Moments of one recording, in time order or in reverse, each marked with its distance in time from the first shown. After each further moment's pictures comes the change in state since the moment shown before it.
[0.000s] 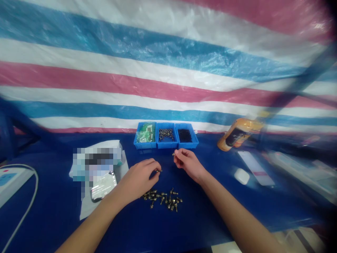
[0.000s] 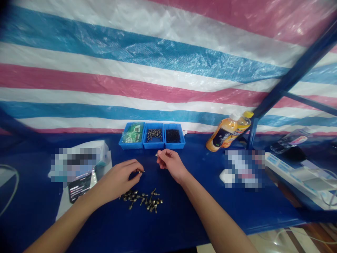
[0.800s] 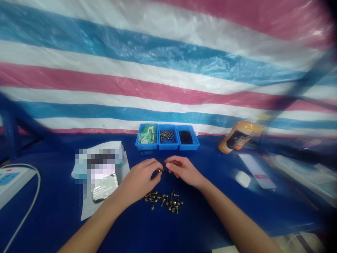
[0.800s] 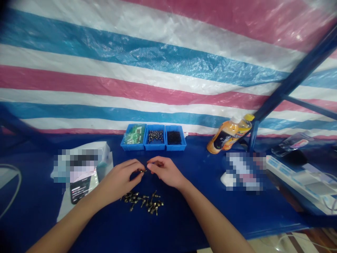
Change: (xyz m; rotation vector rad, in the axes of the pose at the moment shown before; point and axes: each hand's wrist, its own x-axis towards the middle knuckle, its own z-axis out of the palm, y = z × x) left_hand 0.002 0.004 -0.001 -0.015 0.095 0.053; right_hand -0.011 -0.004 0.015 -0.331 -0.226 -0.082
